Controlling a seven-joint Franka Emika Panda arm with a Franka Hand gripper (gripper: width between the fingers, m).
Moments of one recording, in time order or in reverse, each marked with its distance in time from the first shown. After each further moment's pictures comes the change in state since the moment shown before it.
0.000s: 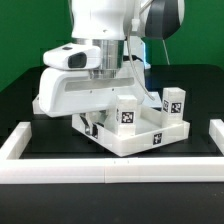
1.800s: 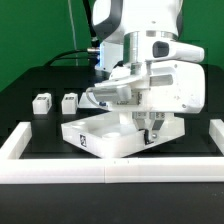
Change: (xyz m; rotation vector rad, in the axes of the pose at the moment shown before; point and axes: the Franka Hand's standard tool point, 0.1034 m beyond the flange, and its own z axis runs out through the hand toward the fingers) arm 0.098 -0.036 -0.013 -0.295 0.068 -1.490
